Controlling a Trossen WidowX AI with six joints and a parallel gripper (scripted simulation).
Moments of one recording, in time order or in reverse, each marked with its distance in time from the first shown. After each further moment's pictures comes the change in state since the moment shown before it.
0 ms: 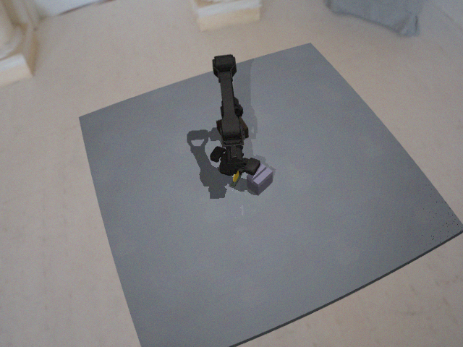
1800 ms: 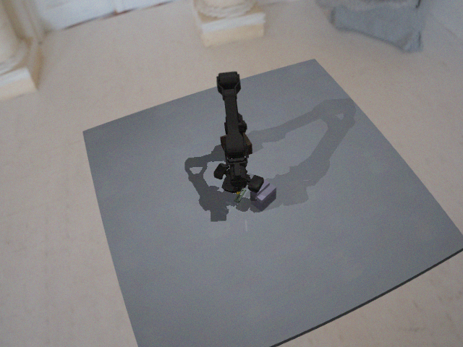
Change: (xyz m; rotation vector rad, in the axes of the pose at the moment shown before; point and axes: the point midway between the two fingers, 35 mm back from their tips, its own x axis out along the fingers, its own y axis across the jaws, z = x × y) arm 0.005 0.000 0.001 -0.005 0.016 -0.011
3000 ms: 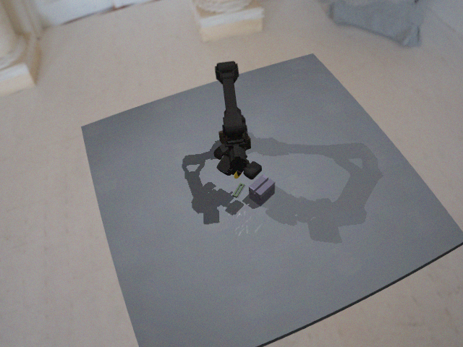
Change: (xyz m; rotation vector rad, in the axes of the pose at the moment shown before) arm -0.067 0.004 -0.002 0.242 -0.010 0.007
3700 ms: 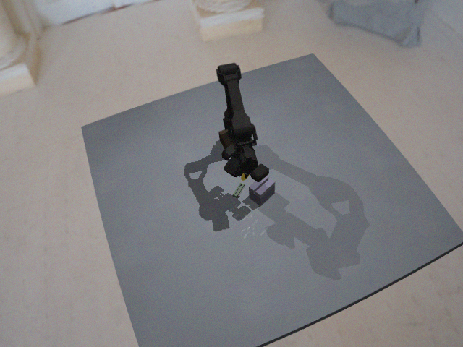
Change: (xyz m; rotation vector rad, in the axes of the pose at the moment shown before) arm -0.002 0.029 -0.009 0.053 -0.005 0.005
